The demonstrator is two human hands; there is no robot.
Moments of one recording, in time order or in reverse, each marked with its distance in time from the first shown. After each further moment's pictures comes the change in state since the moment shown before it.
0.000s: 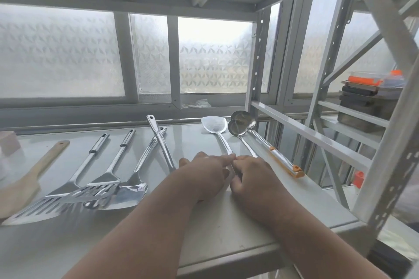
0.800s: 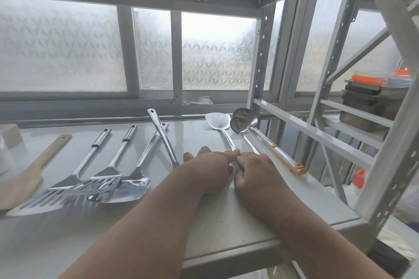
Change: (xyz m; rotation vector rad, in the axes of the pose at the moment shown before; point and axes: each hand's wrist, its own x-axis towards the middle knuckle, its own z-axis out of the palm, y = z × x) left_hand 0.011 -0.004 0.007 0.007 0.016 -0.046; right_hand 0.002 0.000 0.004 -0.087 0.027 0.071
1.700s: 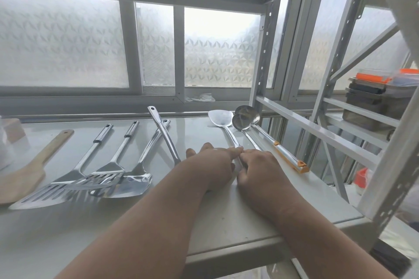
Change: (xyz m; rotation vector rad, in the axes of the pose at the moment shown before) left_hand 0.013 -0.004 0.005 -0.020 0.006 0.006; right_hand 0.000 0.002 0.000 0.022 -0.003 0.025
